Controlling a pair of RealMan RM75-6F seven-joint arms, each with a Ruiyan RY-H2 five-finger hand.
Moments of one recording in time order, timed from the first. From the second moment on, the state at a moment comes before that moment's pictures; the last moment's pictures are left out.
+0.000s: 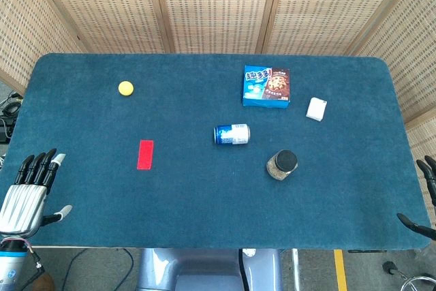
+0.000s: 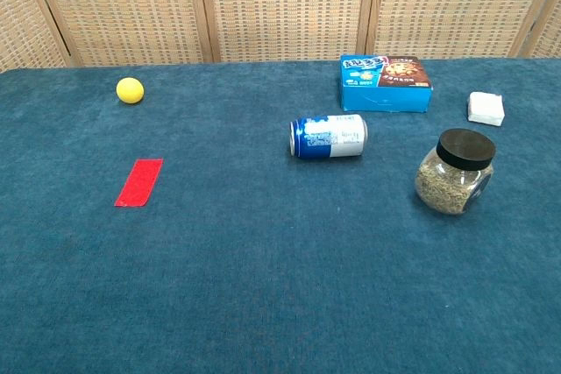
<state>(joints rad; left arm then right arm) -0.09 -1.07 -0.02 -1.95 1.54 1.50 0.38 -0.01 -0.90 0.05 -1.66 -1.56 1.59 0.16</state>
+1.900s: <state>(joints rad) -0.57 -1.64 -0.19 -1.26 1.10 0.97 0.37 0.02 -0.92 0.08 -1.63 -1.44 1.48 0.15</state>
